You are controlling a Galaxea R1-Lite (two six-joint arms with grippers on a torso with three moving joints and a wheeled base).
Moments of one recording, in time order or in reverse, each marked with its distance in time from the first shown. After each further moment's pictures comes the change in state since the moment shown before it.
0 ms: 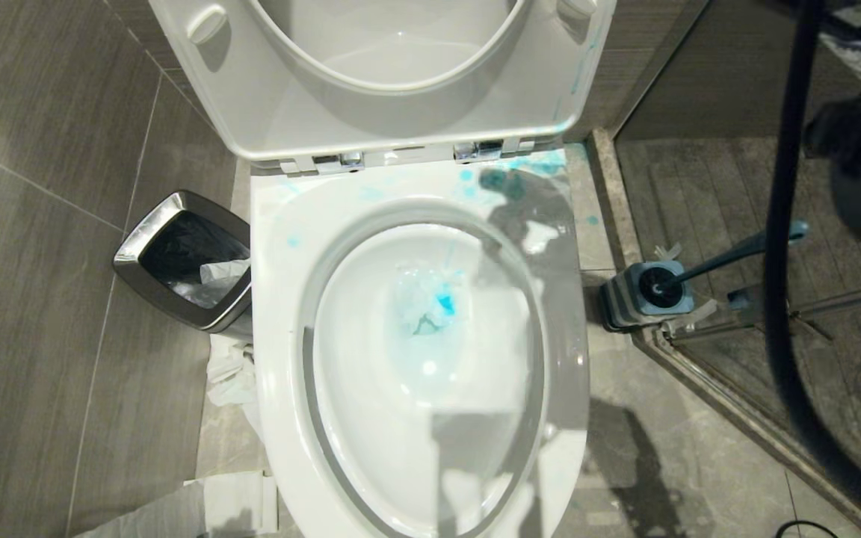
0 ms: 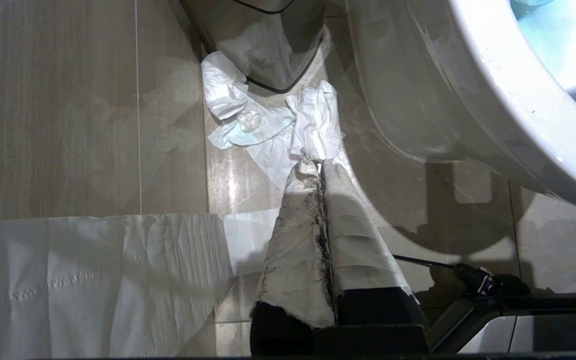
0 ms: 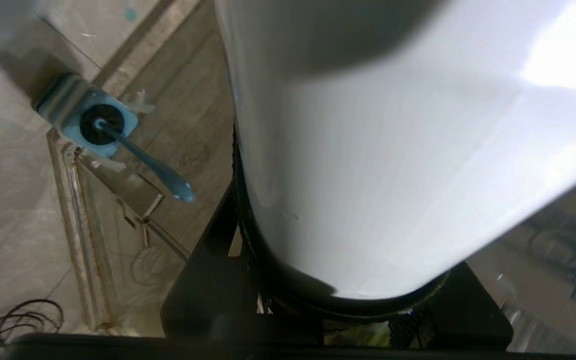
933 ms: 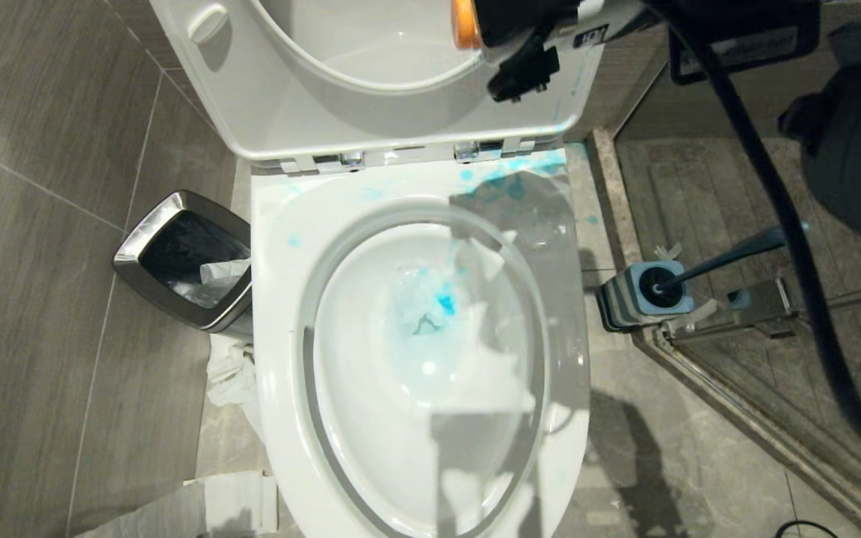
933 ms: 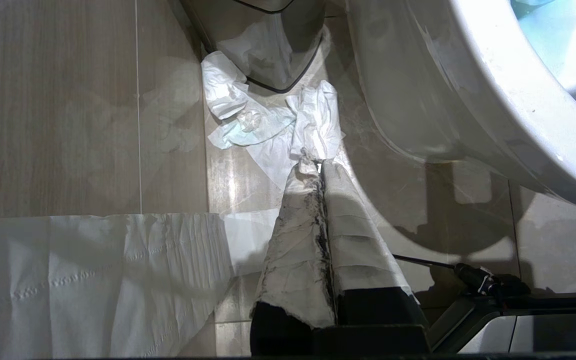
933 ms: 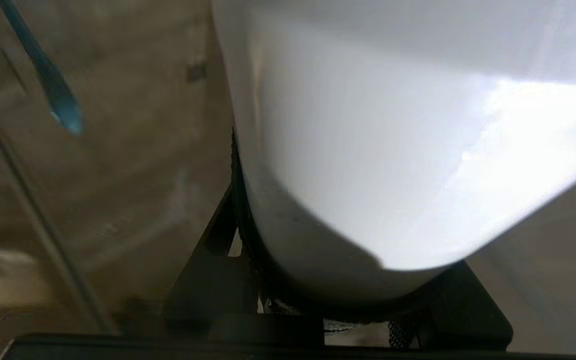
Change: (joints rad) left arm 0.000 0.000 0.000 0.000 -0.001 0.000; right arm -0.090 -0.013 -0.009 0.685 0.001 0.000
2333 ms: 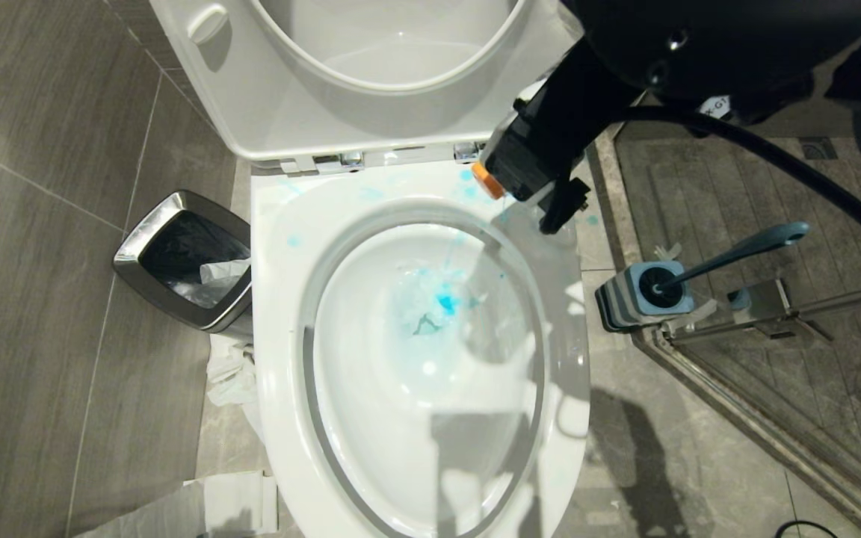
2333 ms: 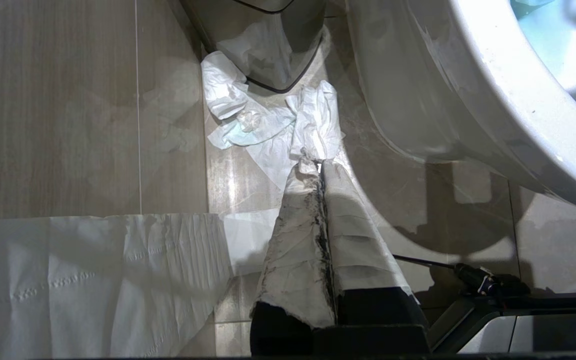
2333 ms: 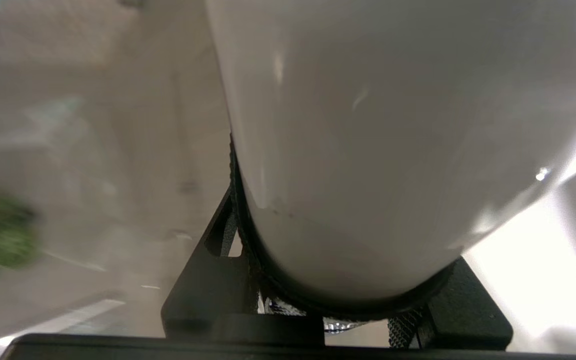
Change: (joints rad) left arm 0.000 0.000 0.000 0.000 0.000 0.000; right arm -0.017 -0.014 -0.027 0.575 -0.001 0.000
